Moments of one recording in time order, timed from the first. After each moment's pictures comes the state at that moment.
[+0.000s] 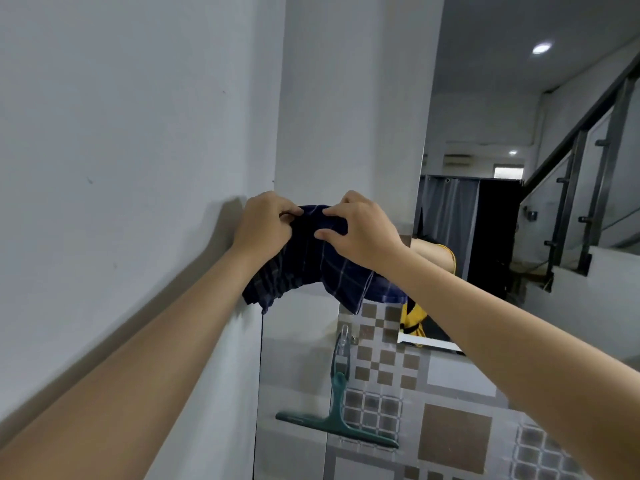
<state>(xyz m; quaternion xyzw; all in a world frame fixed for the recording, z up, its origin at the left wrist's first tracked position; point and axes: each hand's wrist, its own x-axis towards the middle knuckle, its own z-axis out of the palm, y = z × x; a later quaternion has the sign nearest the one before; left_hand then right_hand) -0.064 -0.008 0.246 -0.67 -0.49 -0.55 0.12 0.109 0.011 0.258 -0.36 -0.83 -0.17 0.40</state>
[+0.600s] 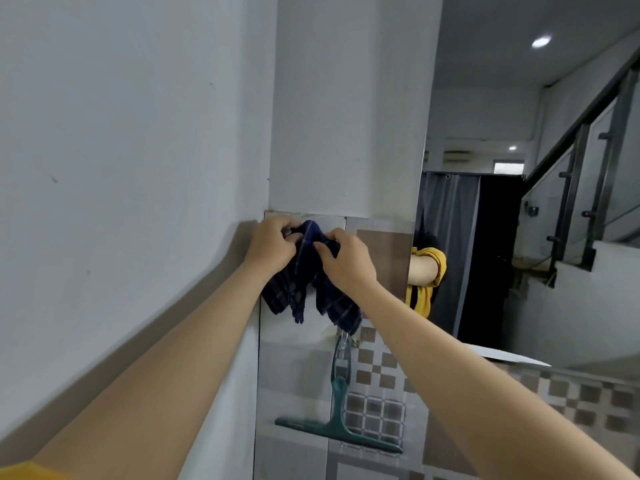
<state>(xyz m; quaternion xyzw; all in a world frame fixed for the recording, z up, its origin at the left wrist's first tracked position) -0.054 0.036 0.223 -0.67 -0.48 -0.57 -0.01 0.085 0.062 0.203 -0.45 -0.74 0.06 0.49</state>
